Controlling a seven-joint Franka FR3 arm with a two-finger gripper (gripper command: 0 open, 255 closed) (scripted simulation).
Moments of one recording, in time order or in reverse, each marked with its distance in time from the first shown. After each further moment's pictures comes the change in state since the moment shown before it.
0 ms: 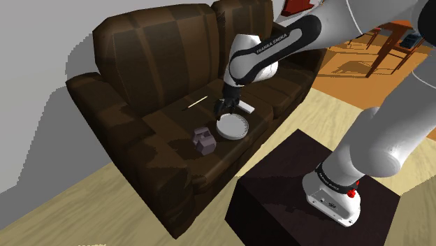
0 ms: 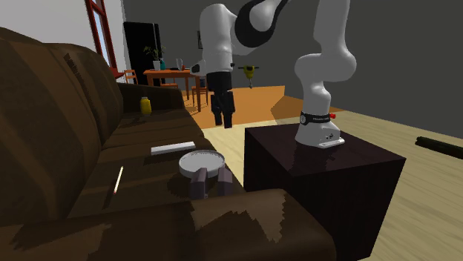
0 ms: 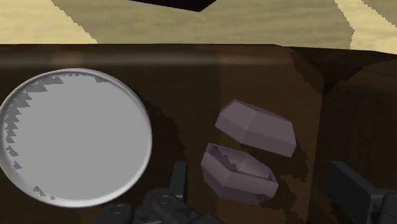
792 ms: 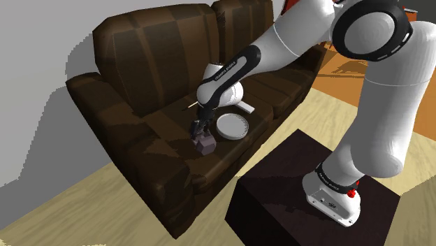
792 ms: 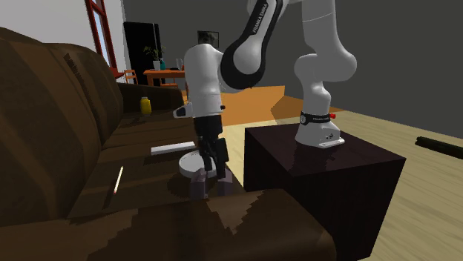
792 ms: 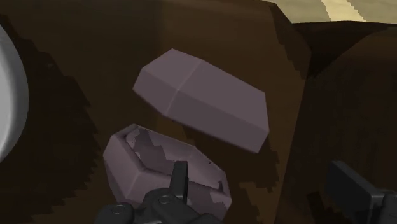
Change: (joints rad) arm 0.048 0.410 0.102 0.239 0.174 0.185 -0.165
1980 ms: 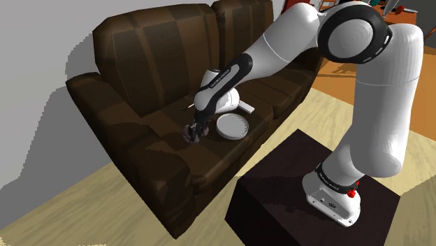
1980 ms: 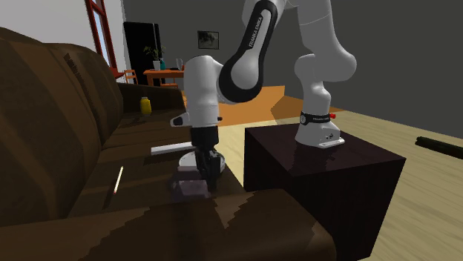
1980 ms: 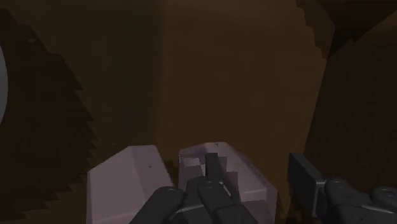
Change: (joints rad) arm -0.027 0.088 0.039 0.036 0.000 0.107 -0.002
